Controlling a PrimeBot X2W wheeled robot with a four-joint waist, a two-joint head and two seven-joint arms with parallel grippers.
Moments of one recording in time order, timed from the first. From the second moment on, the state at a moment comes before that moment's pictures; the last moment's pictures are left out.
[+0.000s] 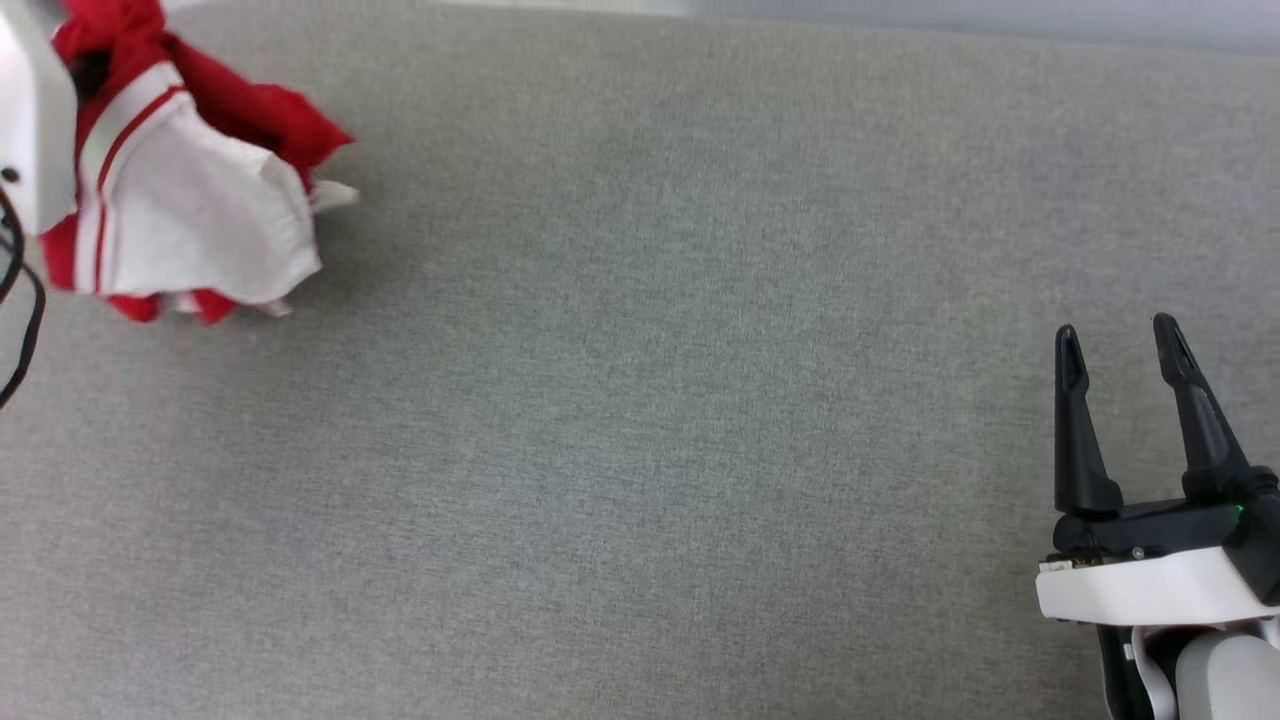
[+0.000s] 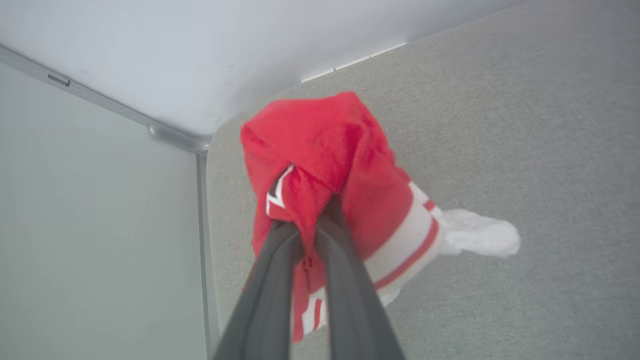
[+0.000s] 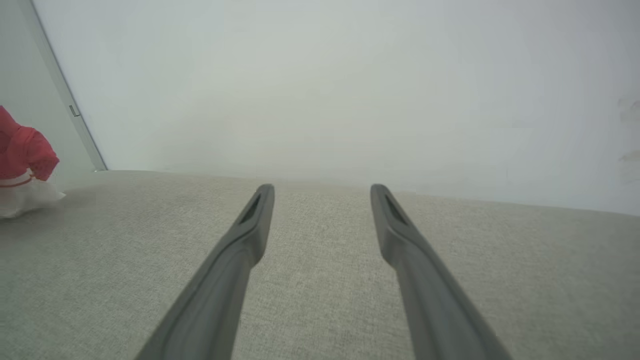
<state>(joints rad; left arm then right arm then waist) -1.21 0.94 -0.83 0.35 -0.98 -0.13 0.63 -0.10 -0.05 -0.06 -0.11 0.05 0.13 -0.26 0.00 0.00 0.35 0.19</state>
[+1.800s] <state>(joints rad) -1.03 0.55 -1.28 0.23 -0.88 -0.13 0.67 -0.10 -0.05 -0.07 -0.07 0.15 0.13 -0.26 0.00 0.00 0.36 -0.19</state>
